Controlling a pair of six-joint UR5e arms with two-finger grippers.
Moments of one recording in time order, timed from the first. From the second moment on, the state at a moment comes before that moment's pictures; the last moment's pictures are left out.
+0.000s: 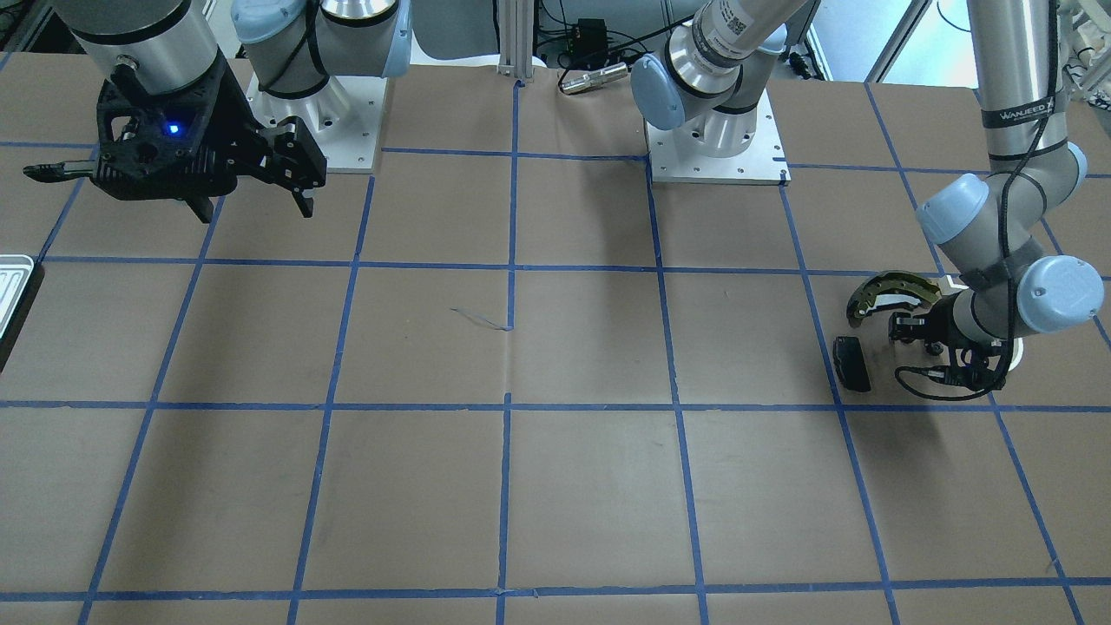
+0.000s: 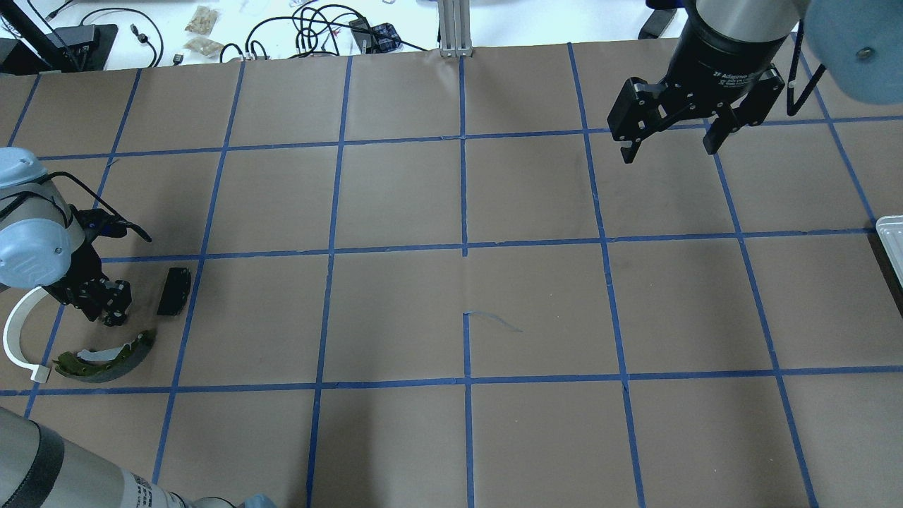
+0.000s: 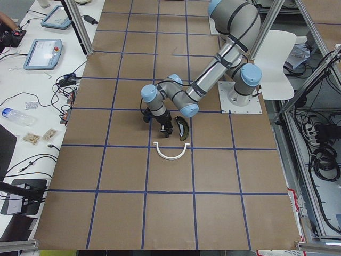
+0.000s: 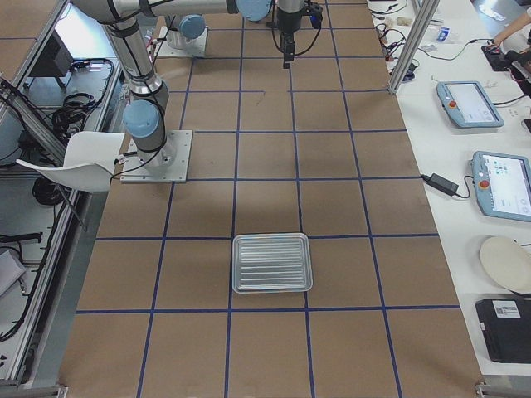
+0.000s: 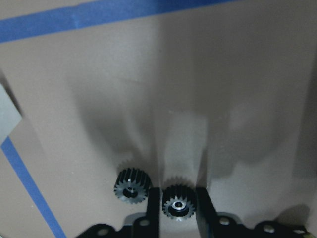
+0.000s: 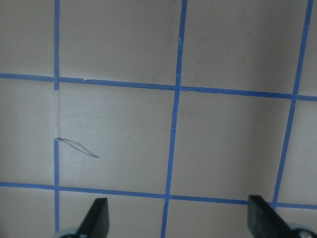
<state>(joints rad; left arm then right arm) -0.96 -1.99 -1.92 -1.00 1.88 0.72 1.58 -1.55 1.51 -1.50 -1.56 -0.08</state>
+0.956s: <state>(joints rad) -1.08 -1.88 -1.68 -1.36 1.72 0.58 1.58 -1.55 1.51 -1.50 -1.56 -0.08</state>
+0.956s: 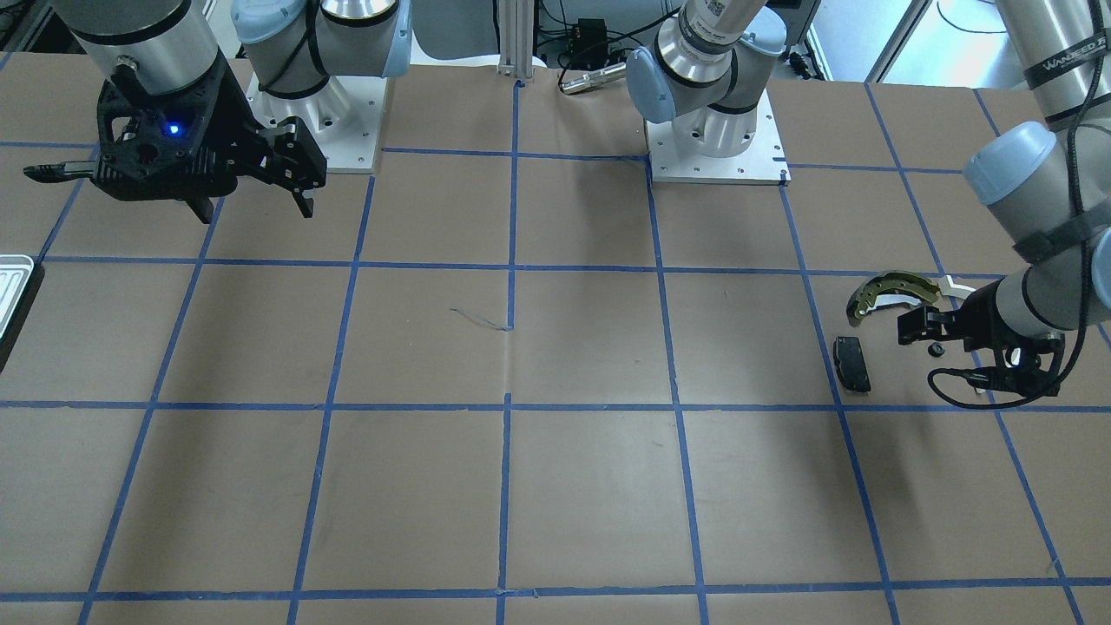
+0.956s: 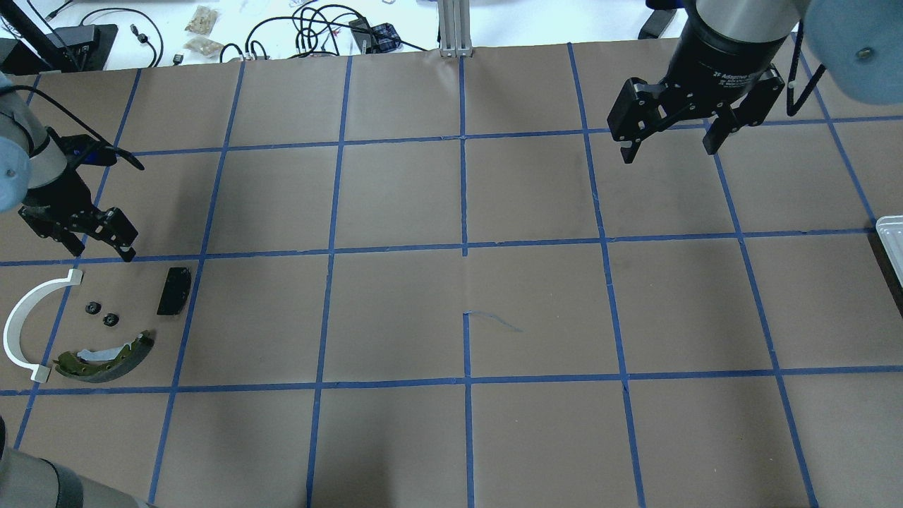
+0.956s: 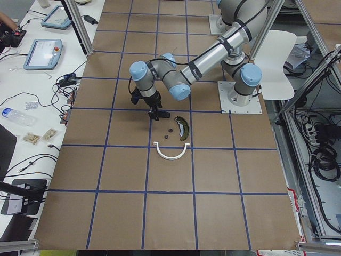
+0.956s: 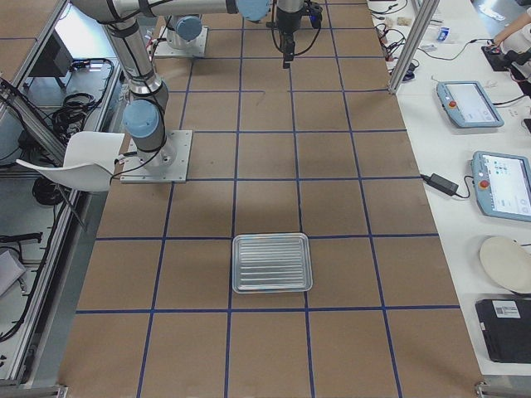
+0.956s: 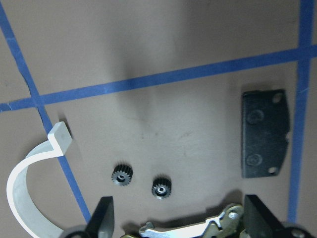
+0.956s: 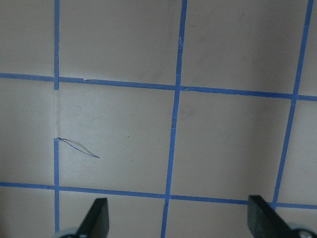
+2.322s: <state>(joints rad) -1.61 -1.59 -1.61 -1.62 1.60 0.03 1.58 -1.55 1.51 -1.50 -1.56 -0.08</state>
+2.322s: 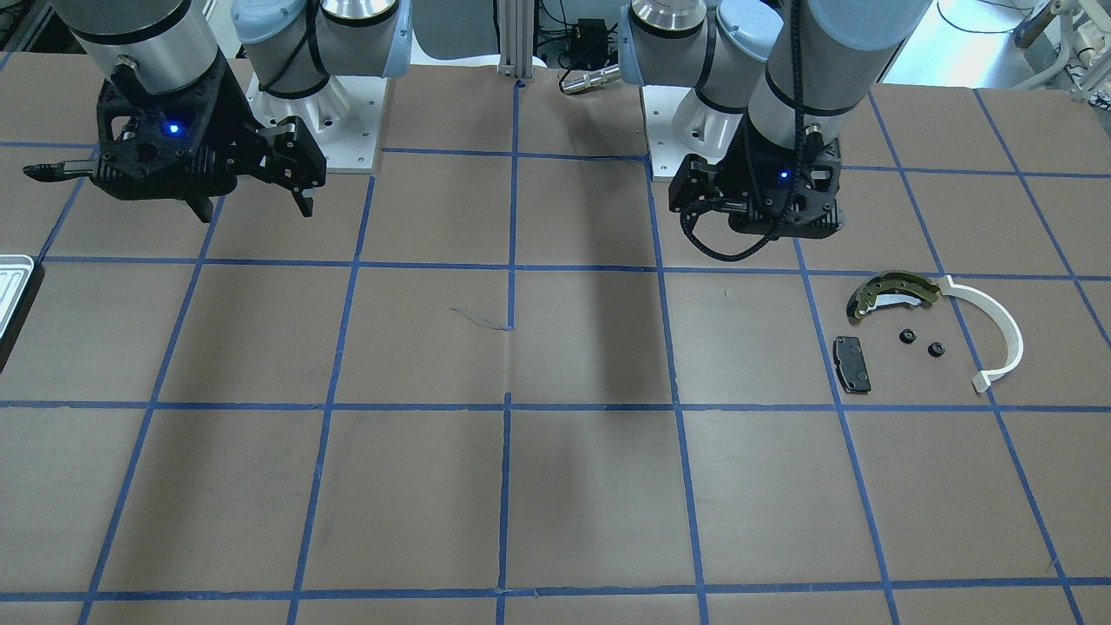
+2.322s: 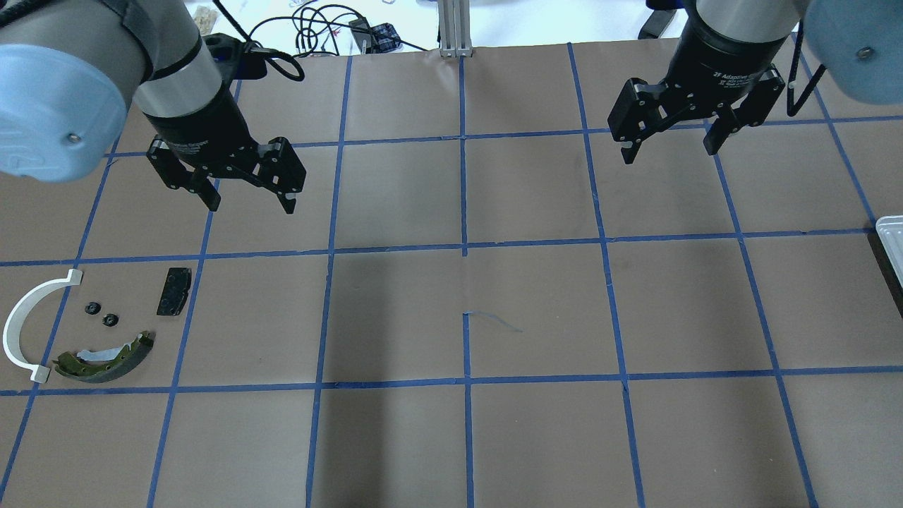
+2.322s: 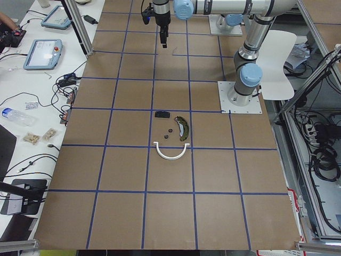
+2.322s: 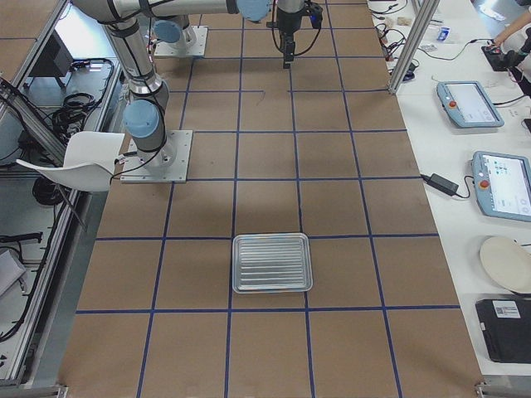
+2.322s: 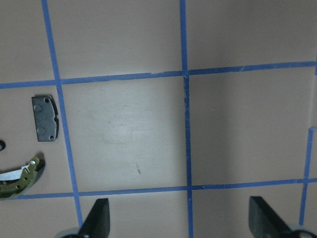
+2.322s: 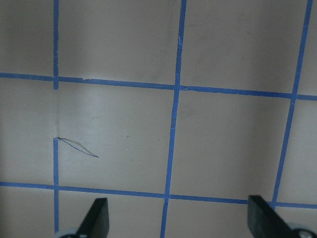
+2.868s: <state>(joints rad) -1.64 -1.56 -1.62 -1.61 1.60 0.03 1.58 -1.55 1.51 -1.50 -1.56 -0.08</state>
